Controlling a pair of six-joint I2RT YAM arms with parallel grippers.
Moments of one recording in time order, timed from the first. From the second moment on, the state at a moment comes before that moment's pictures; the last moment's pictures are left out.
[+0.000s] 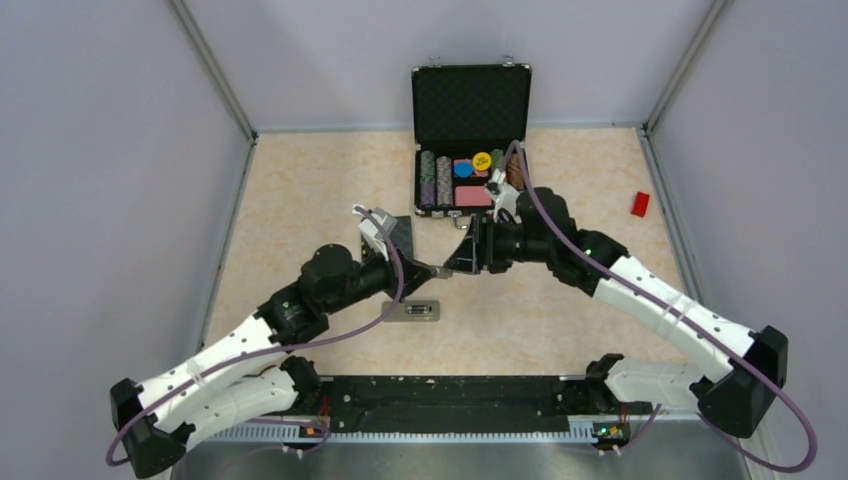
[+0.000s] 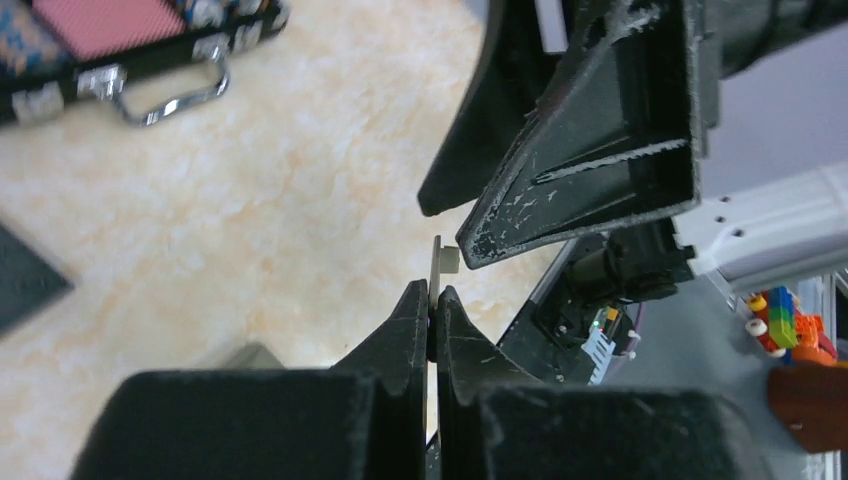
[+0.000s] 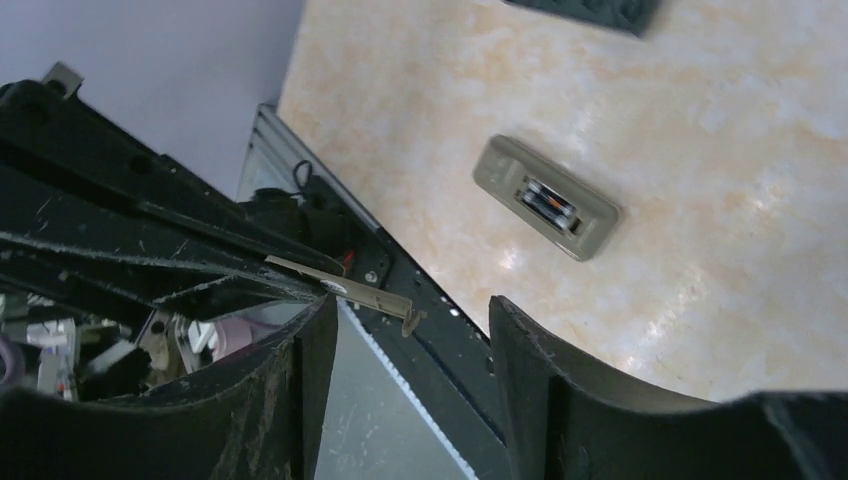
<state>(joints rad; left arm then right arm) -0.87 0.82 0.67 -0.06 0.10 -0.56 0.76 1.17 1.01 -0.43 -0.32 0.73</state>
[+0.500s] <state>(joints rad) -0.87 0.77 1.04 -0.25 0.40 -0.17 0.76 1.07 1.29 -0.38 -0.86 0.42</state>
